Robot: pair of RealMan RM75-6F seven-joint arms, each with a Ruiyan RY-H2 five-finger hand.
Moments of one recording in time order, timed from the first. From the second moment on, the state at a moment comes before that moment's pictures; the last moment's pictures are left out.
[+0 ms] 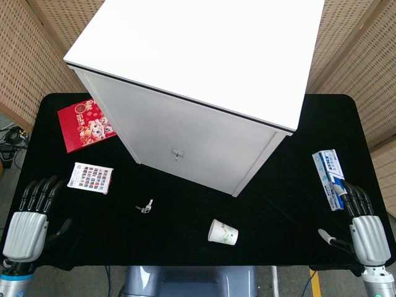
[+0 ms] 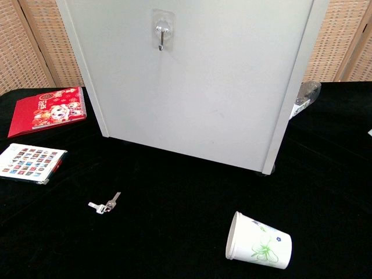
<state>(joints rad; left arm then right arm) -0.17 -1.23 0.20 -1.86 1.63 1.81 0.37 0.02 -1.16 0.03 -1.62 -1.68 1.65 0.19</state>
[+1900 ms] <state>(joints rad) -0.54 -1.71 -0.08 -1.70 0.86 1.18 0.95 0.01 -1.14 0.03 -1.63 -1.68 1.67 0.24</state>
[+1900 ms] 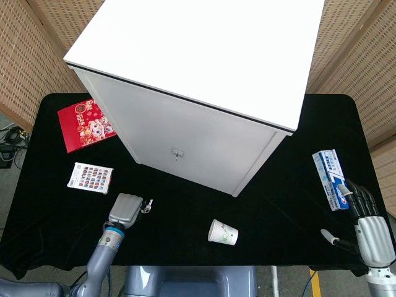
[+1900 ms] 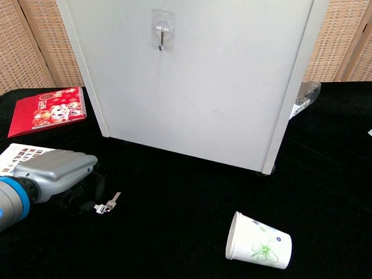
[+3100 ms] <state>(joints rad) -0.56 -1.86 -0.04 -1.52 0.87 1.24 0.96 0.01 -1.13 0.03 -1.63 -1.69 1.68 0.25</state>
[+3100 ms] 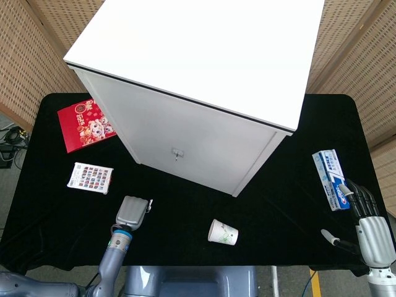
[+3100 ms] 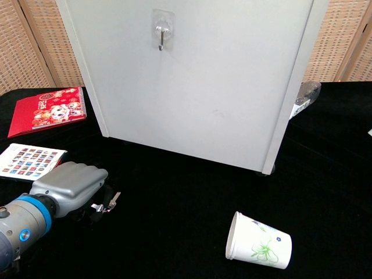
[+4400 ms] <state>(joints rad) -0.54 -1.92 -0.04 -1.44 0.94 1.26 0.96 0.01 -1.13 0.03 -1.62 -1.69 1.69 0.28</state>
